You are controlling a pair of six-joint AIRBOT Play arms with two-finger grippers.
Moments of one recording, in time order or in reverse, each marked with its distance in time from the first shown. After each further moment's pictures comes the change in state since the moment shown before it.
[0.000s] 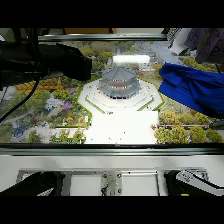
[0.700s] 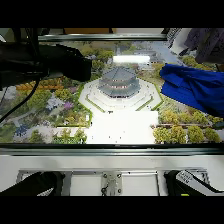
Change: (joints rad) left arm 0.000 0.000 0.000 -0.001 -0.006 -0.001; right arm 0.002 0.085 0.000 0.154 -0.066 -0.038
